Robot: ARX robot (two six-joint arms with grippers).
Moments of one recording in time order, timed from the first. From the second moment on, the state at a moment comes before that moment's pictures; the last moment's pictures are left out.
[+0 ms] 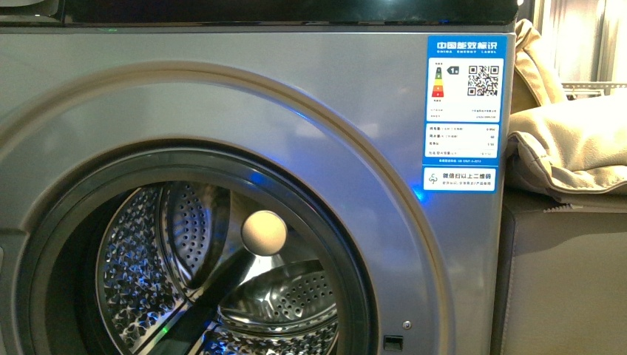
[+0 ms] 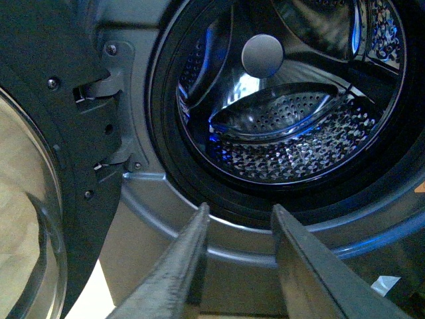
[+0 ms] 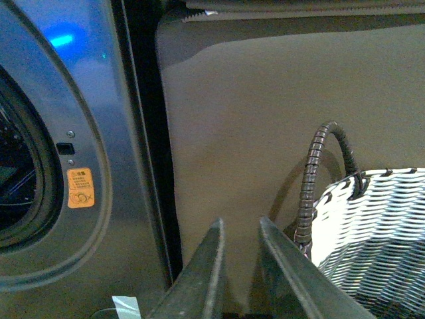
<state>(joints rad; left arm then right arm) 0.00 0.00 0.02 0.00 0.00 0.00 0.00 0.00 0.01 0.00 0.00 0.00</state>
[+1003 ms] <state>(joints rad) 0.00 0.00 0.02 0.00 0.00 0.00 0.00 0.00 0.01 0.00 0.00 0.00</state>
